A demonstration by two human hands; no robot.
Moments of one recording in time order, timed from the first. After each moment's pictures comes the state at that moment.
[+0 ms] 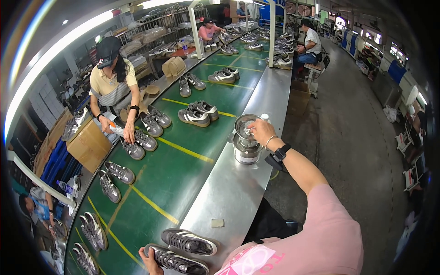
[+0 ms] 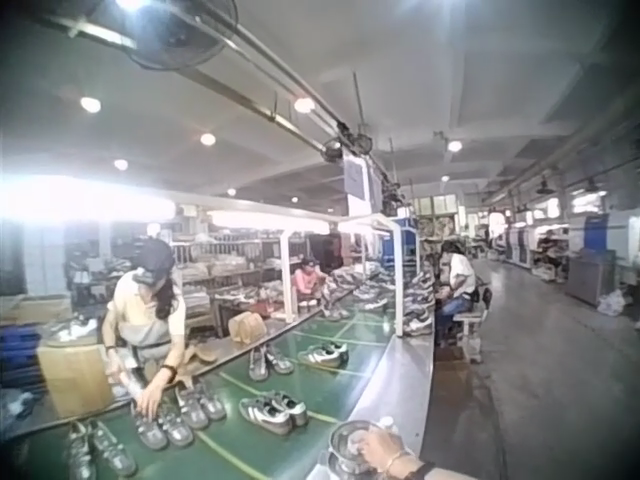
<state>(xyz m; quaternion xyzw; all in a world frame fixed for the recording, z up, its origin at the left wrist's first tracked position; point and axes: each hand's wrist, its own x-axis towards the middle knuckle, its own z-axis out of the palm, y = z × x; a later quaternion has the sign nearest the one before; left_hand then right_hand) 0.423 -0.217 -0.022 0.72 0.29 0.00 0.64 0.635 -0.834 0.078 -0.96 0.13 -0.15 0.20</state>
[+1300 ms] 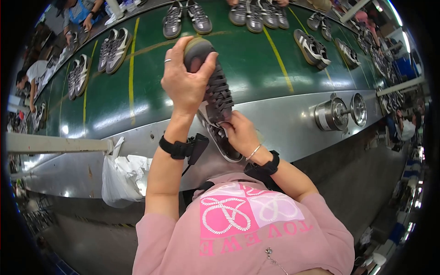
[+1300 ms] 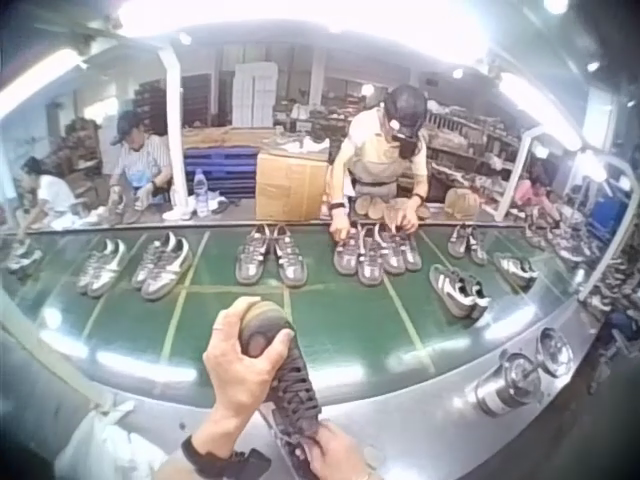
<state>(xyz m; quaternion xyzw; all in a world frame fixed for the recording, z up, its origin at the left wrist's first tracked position) 0.517 -0.321 0.096 0.78 0.15 0.44 0.43 0.491 -0.501 -0.005 -0.82 -0.35 0.01 0.45</state>
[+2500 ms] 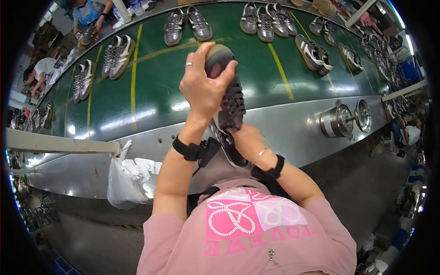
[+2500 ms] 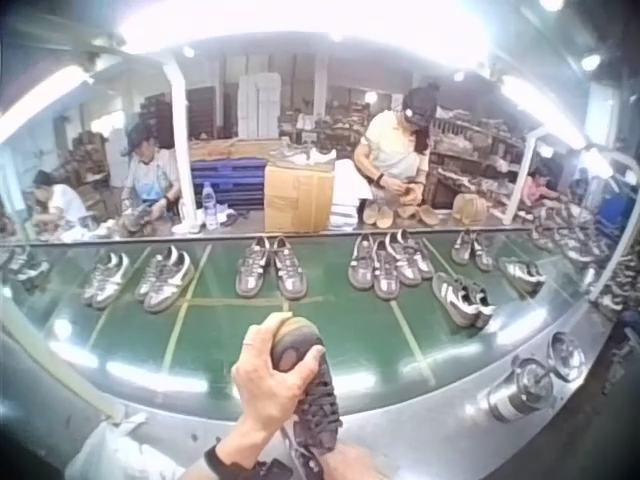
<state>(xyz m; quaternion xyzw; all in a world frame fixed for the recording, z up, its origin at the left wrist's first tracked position) 0.522 -0.328 0.098 0.80 0.13 0.43 0.40 0.493 -0.500 -0.009 -0.87 -0.45 0.04 0.20</state>
